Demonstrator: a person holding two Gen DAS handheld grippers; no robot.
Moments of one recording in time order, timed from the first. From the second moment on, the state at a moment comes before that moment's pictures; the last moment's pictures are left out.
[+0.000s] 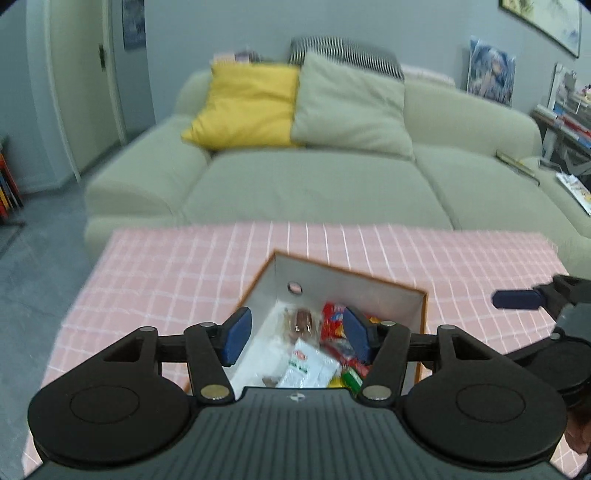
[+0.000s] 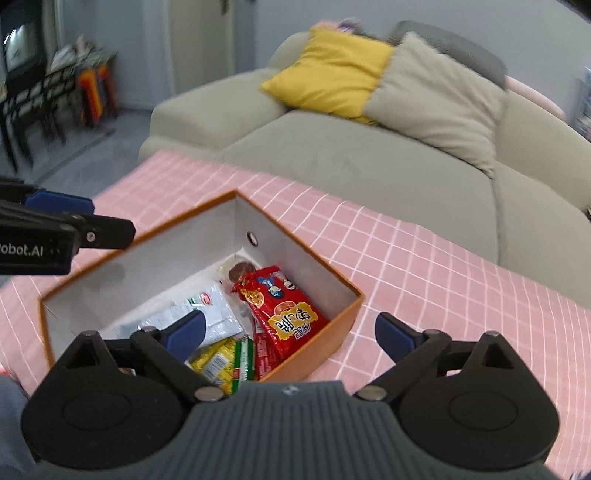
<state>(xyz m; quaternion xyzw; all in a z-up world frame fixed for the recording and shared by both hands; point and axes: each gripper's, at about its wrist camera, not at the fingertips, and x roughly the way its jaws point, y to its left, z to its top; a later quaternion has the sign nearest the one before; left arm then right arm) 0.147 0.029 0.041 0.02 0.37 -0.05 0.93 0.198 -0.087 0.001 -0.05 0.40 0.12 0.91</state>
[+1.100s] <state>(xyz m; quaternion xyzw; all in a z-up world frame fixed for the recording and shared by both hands) 0.044 0.020 0.038 0.04 0.32 0.00 0.95 0.052 -0.080 0.029 0.00 0.32 0.07 0.95</state>
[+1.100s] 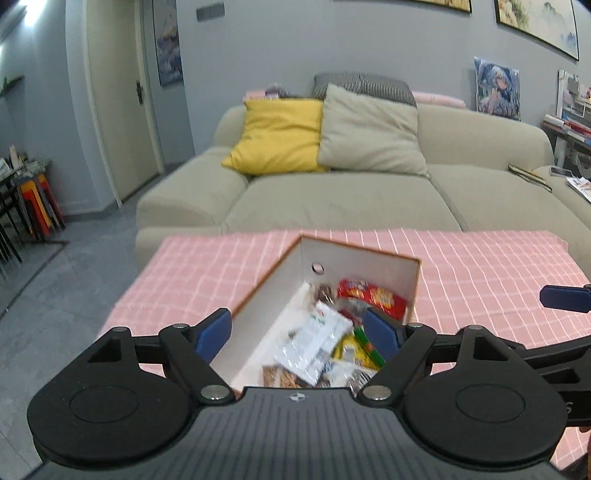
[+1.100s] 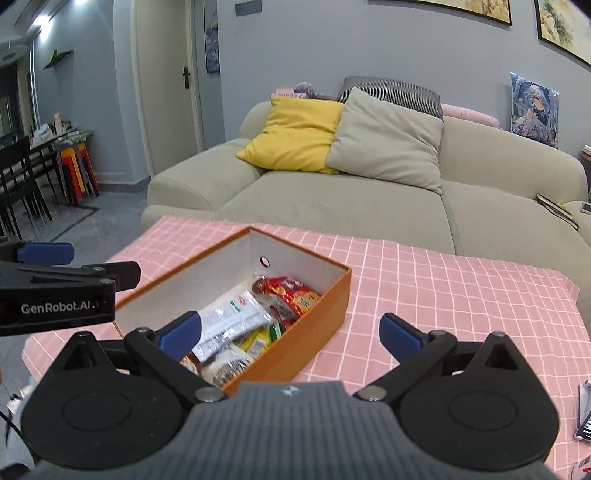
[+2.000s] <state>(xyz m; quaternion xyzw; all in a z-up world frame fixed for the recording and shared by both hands) 0.043 0.026 0.022 0.04 0.37 0.03 0.93 0.060 -0.088 0.005 0.01 0.36 0.06 0.93</state>
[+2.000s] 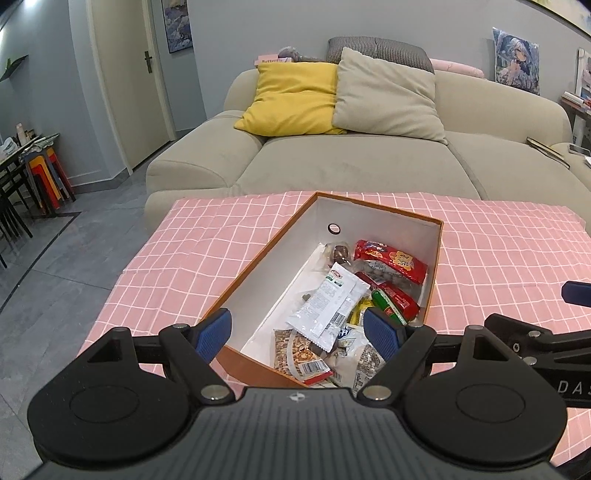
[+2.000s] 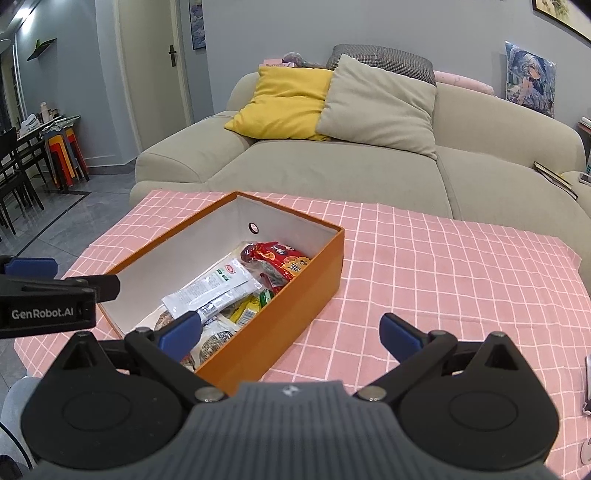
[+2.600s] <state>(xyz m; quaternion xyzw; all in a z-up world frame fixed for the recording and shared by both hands) 0.042 0.026 0.022 0.05 0.38 0.04 0.92 0.059 -0.090 0.005 0.01 0.37 0.07 0.93</state>
